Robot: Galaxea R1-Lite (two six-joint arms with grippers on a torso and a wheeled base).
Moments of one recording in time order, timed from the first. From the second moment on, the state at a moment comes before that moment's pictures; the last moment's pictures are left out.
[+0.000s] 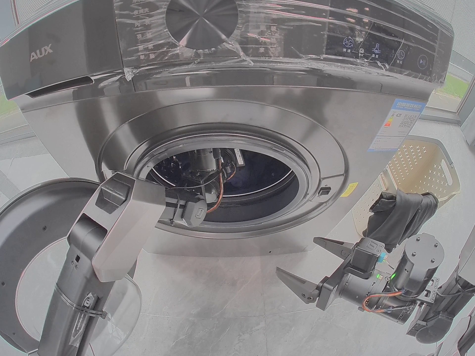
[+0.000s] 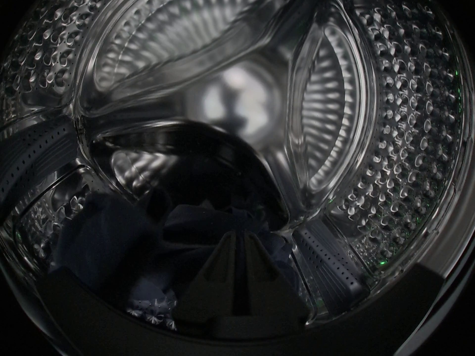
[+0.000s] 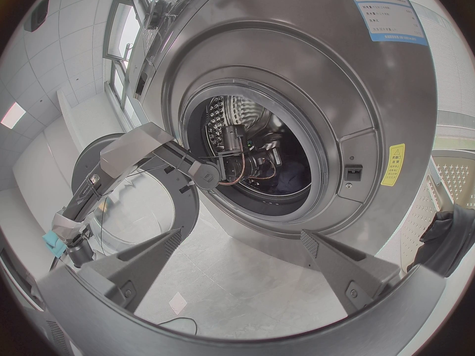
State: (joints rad) left arm -0.49 2.61 -1.93 -0.77 0.25 -0.25; right arm 0.79 1.84 -0.19 -1.55 -0.05 0.11
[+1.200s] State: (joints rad) left arm -0.58 2.35 -1.27 -0.95 0.26 -0.13; right arm 0.79 1.84 -0.19 -1.55 -0.05 0.11
